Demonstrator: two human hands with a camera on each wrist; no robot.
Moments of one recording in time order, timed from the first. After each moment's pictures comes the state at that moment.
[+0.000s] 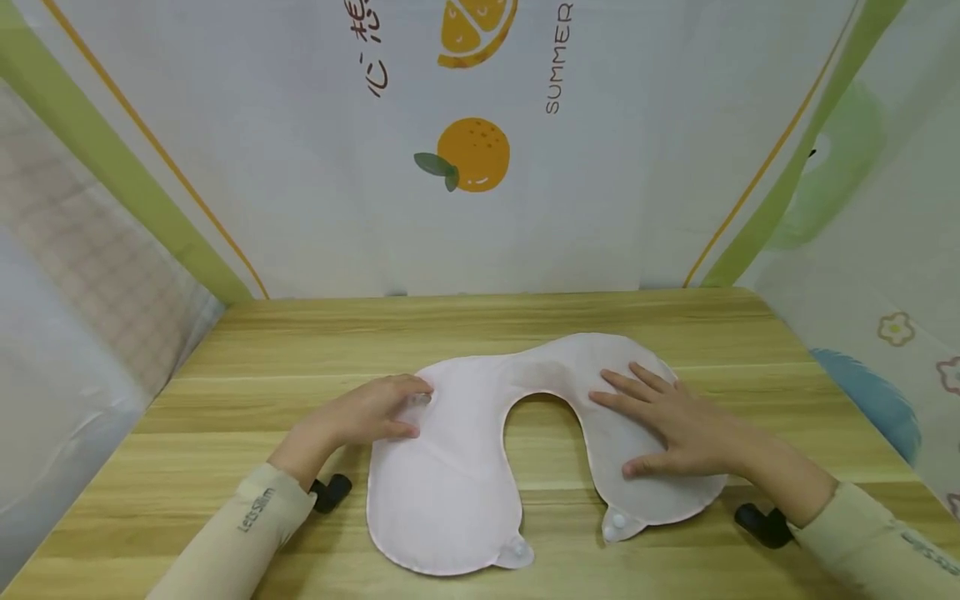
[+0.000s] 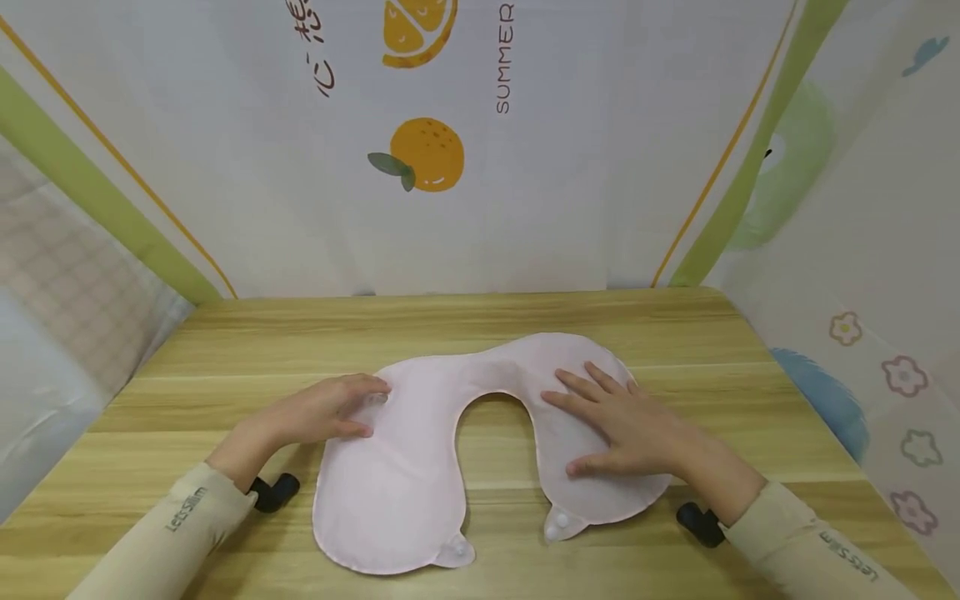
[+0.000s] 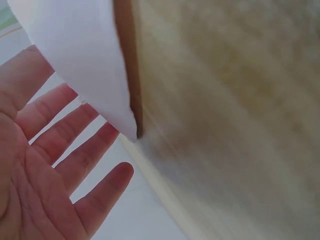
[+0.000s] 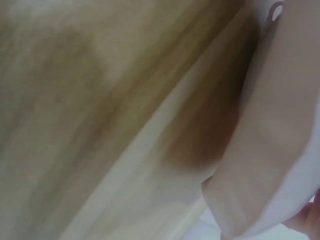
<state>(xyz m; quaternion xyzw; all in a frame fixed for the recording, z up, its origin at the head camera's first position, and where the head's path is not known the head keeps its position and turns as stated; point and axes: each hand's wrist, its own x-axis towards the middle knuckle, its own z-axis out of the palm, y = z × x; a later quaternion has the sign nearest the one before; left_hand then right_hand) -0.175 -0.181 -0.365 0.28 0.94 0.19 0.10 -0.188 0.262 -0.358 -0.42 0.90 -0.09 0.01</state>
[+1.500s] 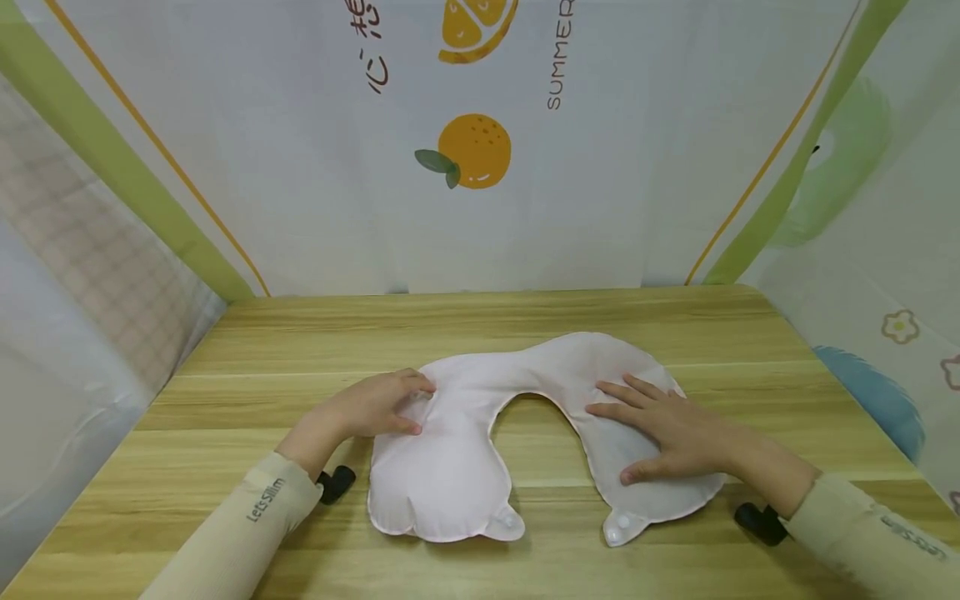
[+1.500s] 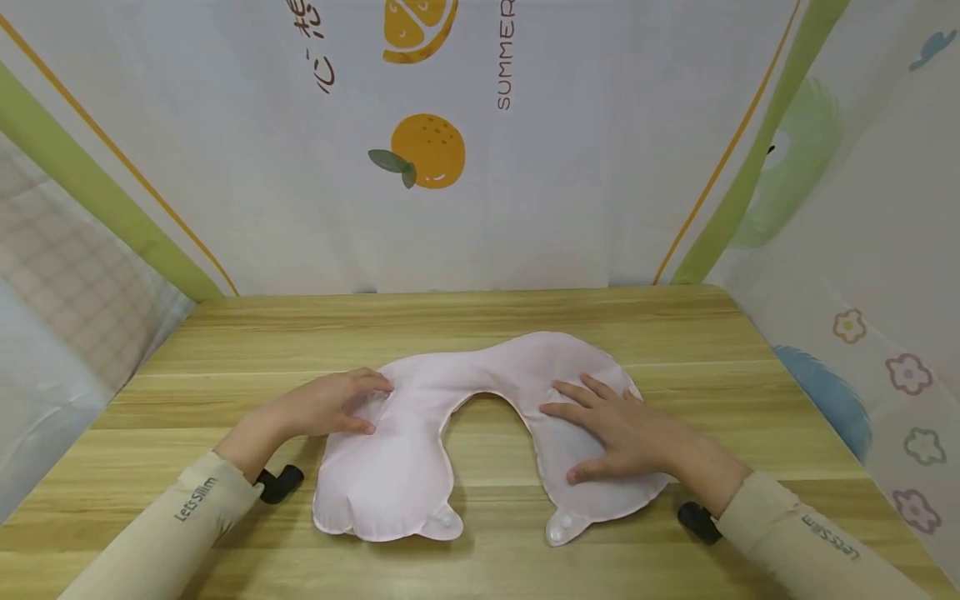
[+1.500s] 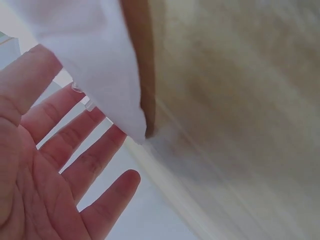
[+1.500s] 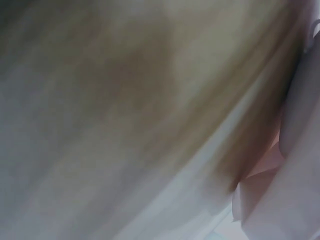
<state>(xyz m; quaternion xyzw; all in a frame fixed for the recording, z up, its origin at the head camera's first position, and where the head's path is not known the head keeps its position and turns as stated) -0.176 -0.174 -0.356 0.24 0.95 0.17 0.13 -0.194 0.259 -0.371 -0.44 0.89 -0.10 0.05</state>
